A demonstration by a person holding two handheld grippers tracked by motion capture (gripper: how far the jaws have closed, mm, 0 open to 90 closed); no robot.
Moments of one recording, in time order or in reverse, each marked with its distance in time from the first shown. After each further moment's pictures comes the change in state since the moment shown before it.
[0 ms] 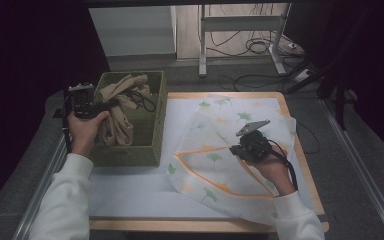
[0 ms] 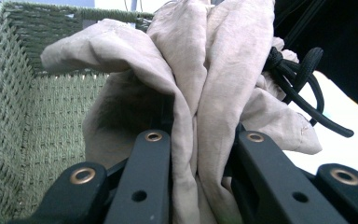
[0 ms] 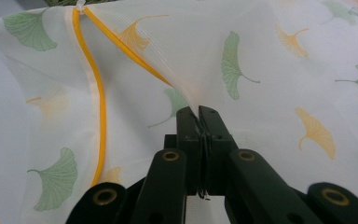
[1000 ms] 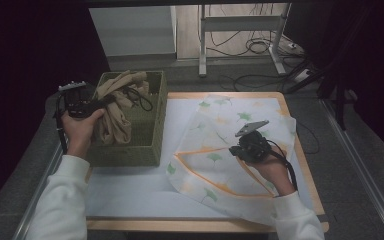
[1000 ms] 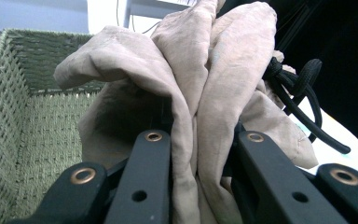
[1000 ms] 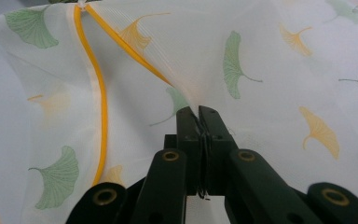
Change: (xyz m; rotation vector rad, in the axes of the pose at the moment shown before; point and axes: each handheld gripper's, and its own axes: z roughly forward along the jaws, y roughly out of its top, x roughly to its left) left arm -0.005 0.006 -0.021 -0.073 -0.037 0.002; right arm 0.002 0.000 0.001 0.009 0.003 -0.003
